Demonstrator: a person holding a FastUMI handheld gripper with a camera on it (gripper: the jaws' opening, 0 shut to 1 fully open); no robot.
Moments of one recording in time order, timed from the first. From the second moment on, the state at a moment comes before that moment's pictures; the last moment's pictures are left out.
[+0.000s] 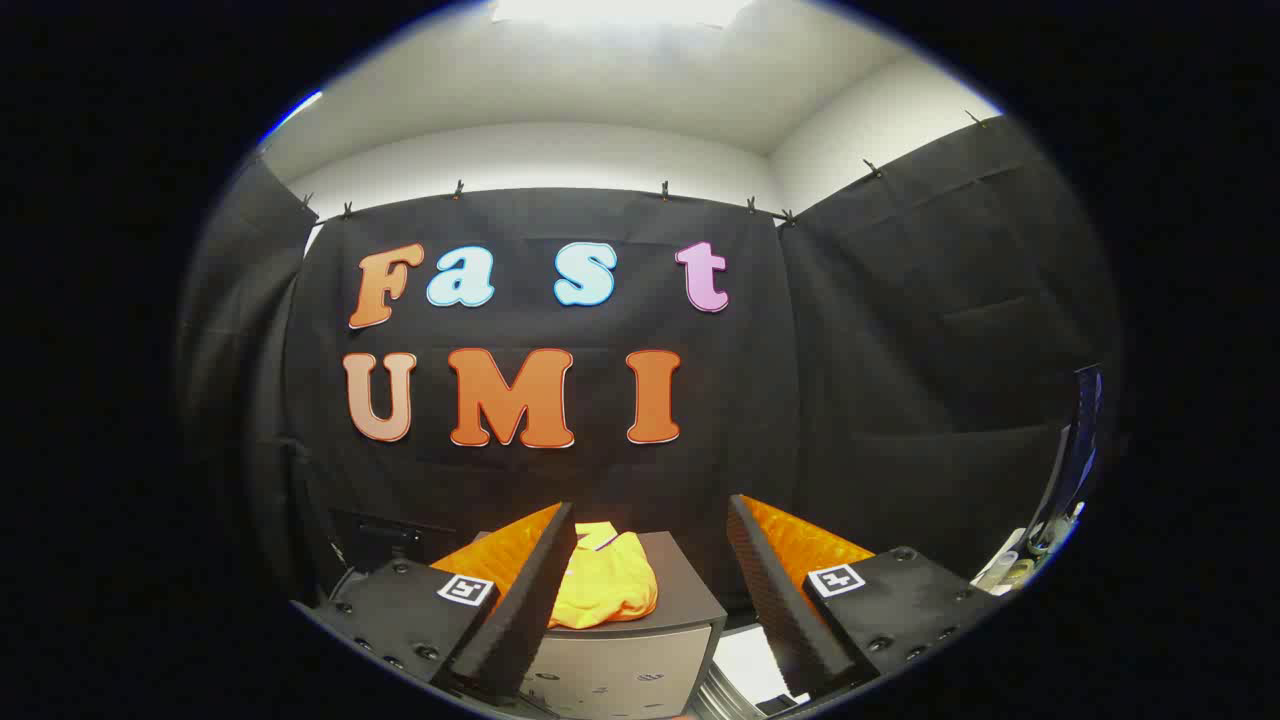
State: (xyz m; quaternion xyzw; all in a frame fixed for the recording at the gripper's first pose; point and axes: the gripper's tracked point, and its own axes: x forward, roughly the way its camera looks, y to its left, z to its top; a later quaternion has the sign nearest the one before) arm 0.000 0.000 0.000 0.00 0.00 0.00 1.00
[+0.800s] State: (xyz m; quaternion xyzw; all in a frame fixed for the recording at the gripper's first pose) arm -0.001 0.018 0.004 0.00 0.00 0.00 1.00
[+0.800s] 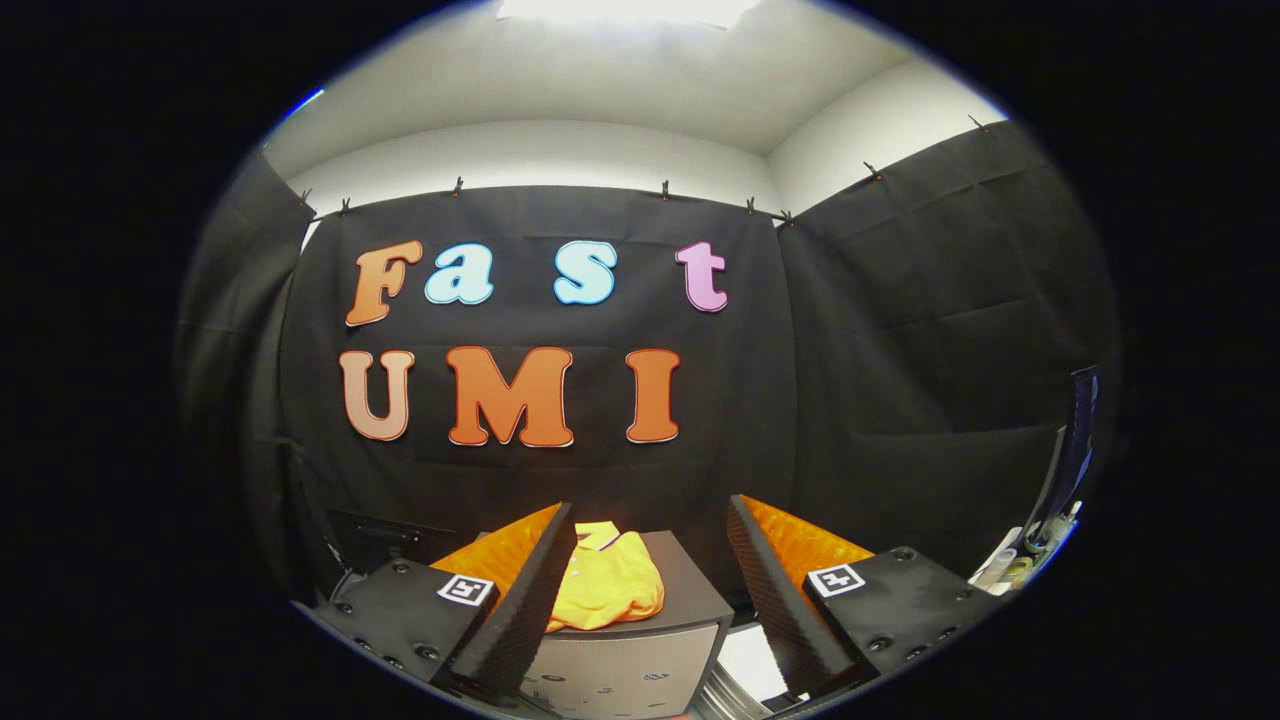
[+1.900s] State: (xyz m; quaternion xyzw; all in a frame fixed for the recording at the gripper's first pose) arm 0.050 0.069 0.019 0.00 0.01 0.06 1.00
